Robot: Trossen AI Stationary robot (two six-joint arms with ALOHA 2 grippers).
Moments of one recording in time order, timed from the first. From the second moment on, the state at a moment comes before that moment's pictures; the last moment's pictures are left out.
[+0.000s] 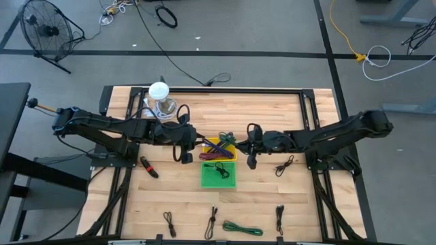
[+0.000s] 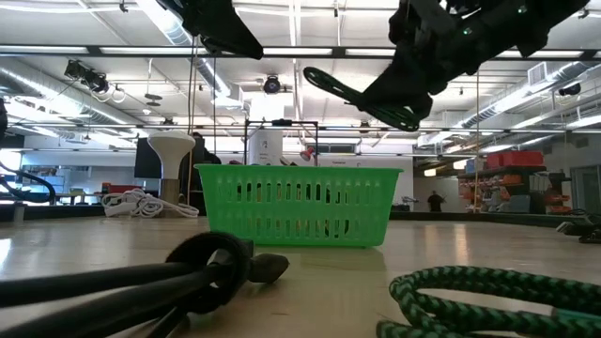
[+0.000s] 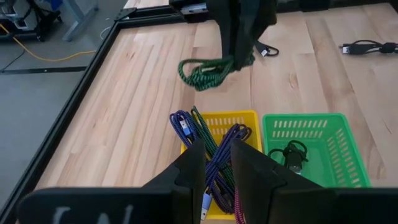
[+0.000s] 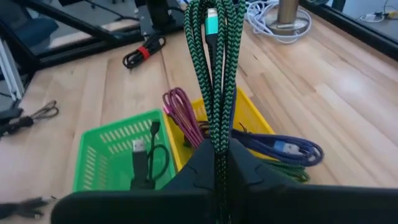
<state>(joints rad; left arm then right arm) -0.11 1.23 0.97 -0.30 -0.30 0.01 0.11 1.32 0.65 0.19 0.22 0.31</state>
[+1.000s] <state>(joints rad) -0.11 1.23 0.97 -0.28 -0.29 0.01 0.07 1.66 0.85 0.22 0.15 0.20</state>
